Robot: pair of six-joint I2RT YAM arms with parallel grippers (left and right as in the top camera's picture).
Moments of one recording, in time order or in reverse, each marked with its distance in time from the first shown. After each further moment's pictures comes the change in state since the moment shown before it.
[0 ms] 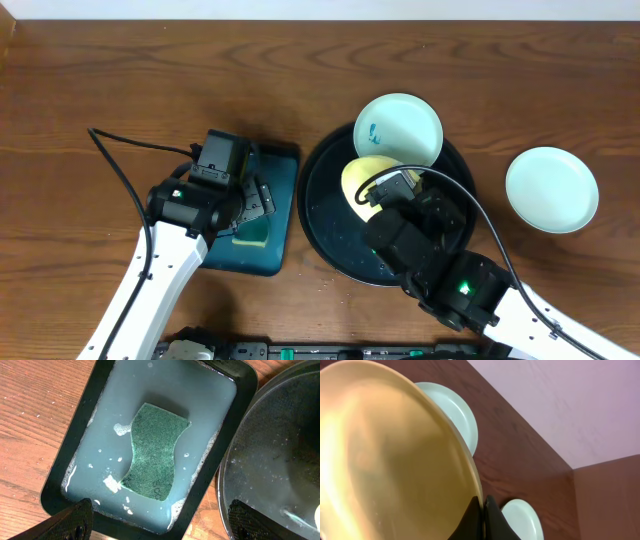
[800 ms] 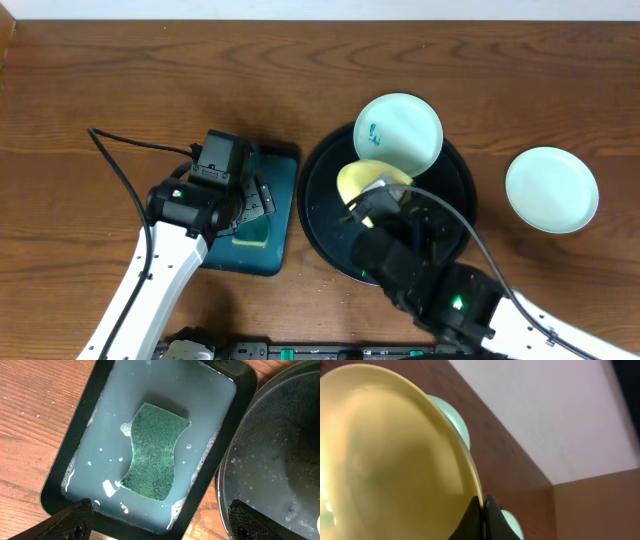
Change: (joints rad) left arm 0.000 0.000 0.000 0.000 0.000 0.000; right arm 0.117 0.000 0.000 0.026 0.131 -0.070
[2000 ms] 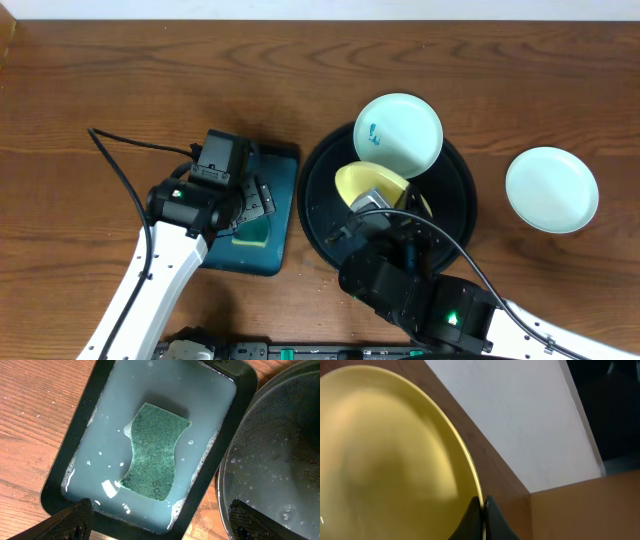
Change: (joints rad) left arm 0.000 0.000 0.000 0.000 0.000 0.000; right arm 0.093 0.000 0.000 0.001 0.143 -0.029
